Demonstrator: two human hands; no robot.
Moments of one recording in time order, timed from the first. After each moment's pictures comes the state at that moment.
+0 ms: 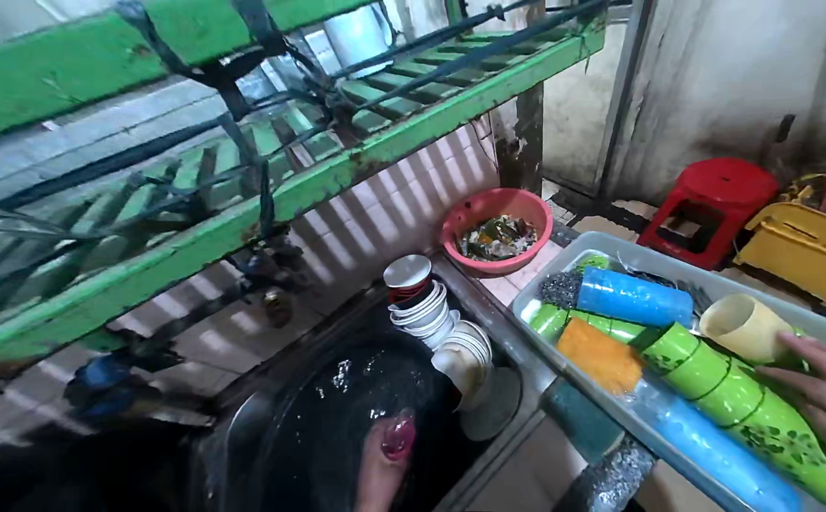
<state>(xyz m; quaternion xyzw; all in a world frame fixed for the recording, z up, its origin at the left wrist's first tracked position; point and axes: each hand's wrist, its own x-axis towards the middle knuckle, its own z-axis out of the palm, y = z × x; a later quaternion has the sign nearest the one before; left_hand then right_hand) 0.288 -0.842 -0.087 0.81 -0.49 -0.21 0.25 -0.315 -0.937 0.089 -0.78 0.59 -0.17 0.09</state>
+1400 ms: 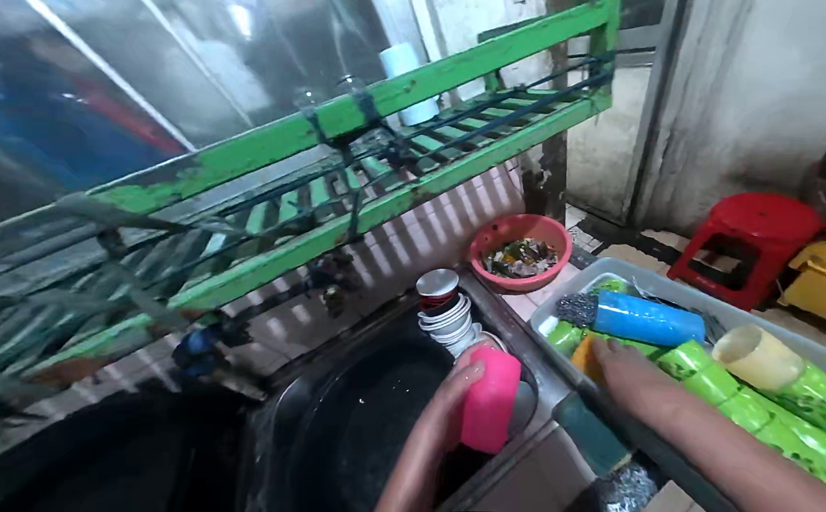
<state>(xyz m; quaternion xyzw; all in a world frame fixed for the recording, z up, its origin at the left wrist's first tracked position) 0.154 -0.918 0.111 0.51 -0.42 -0.57 0.48 -0.111 -1.009 0.123 -0.75 0.59 0.11 0.27</state>
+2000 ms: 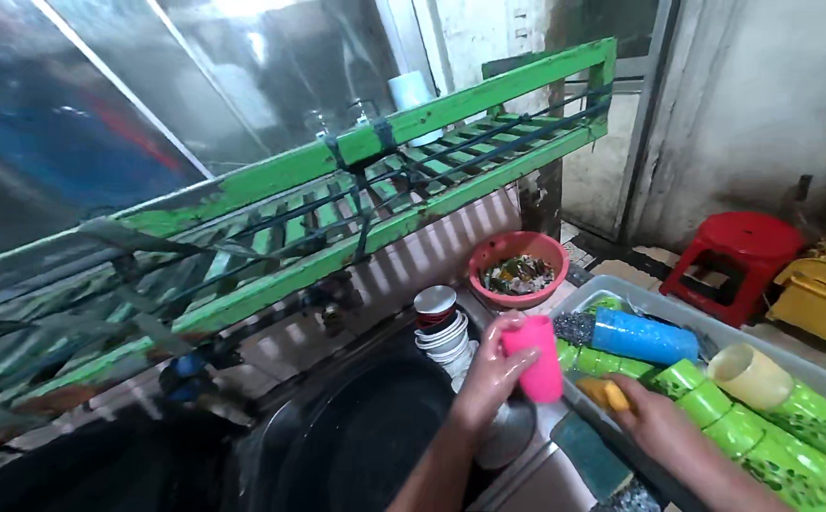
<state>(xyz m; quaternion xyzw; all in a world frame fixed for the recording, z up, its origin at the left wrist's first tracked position) 0.100 -0.982 0.149 0.51 -0.53 -0.46 0.50 -0.151 -0.976 0.107 -0.73 0.59 -0.08 0.35</state>
